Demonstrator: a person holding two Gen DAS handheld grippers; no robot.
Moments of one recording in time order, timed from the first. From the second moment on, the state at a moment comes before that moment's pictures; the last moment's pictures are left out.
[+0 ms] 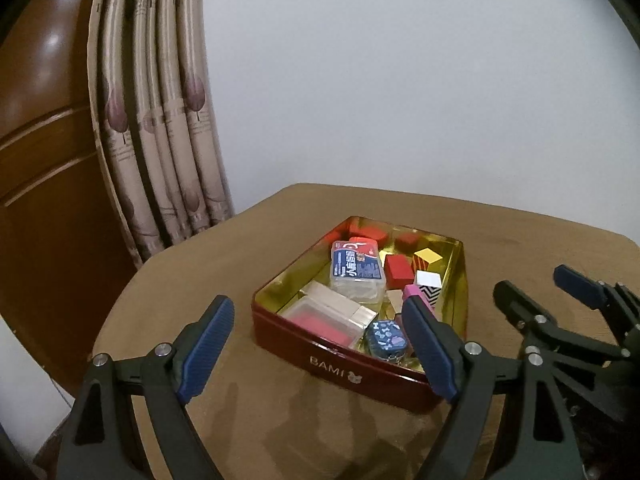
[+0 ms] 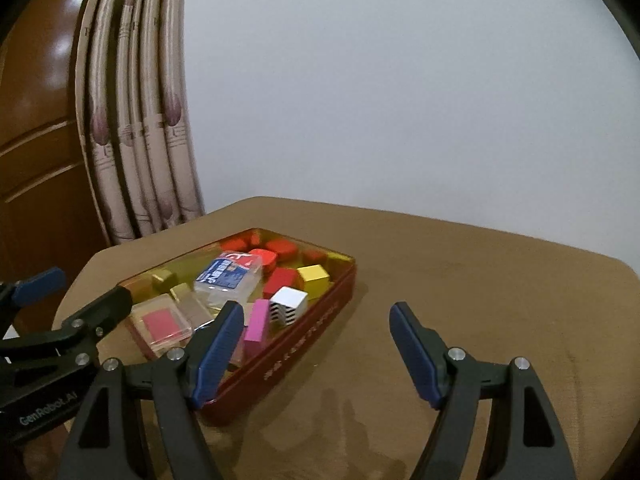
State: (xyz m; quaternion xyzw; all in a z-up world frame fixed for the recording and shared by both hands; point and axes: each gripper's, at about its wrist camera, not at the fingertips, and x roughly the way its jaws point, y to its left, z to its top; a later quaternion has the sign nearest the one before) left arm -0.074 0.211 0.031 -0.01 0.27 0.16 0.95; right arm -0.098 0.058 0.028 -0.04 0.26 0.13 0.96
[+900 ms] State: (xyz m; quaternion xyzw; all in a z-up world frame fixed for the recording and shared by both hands) left arm -0.089 0.223 0.043 -0.05 0.28 0.17 0.94; right arm -0.105 0.072 0.042 -0.06 0.27 0.16 0.95
